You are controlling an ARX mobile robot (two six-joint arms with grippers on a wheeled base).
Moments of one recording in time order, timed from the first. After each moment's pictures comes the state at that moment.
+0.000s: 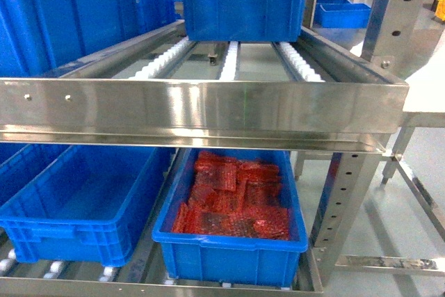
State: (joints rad) left arm -0.50 0.41 0.25 0.04 -0.46 -0.12; right arm 0.00 0.01 0.01 0.00 0.00 0.00
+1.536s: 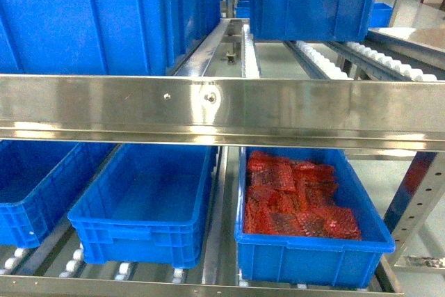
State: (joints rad) left arm -0.49 0.41 0.25 0.04 -0.46 -0.12; right arm 0.00 0.01 0.01 0.00 0.00 0.00
